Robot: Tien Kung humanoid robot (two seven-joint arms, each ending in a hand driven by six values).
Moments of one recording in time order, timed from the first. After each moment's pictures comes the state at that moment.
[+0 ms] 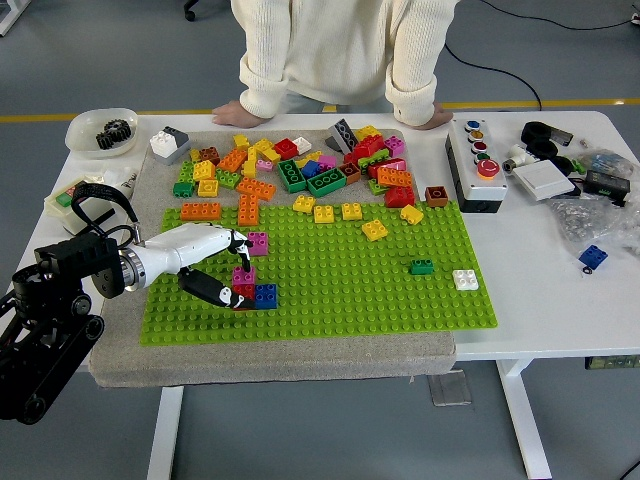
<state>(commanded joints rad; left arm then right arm) -0.43 0.29 -1.17 -1.28 2.27 -0.43 -0.19 0.17 -0.12 1.53 0.18 -2.26 0.14 -0.08</state>
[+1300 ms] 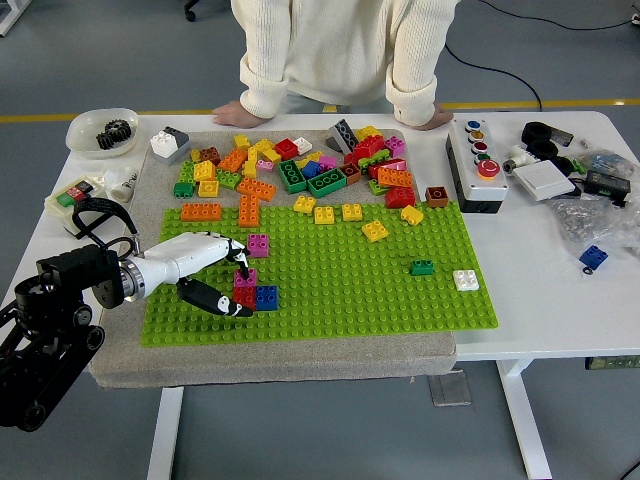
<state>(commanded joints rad) -0.42 0.29 -1.13 -1.24 2.27 -0.40 -0.20 0.16 -0.12 1.53 0.18 -2.26 0.14 -0.08</state>
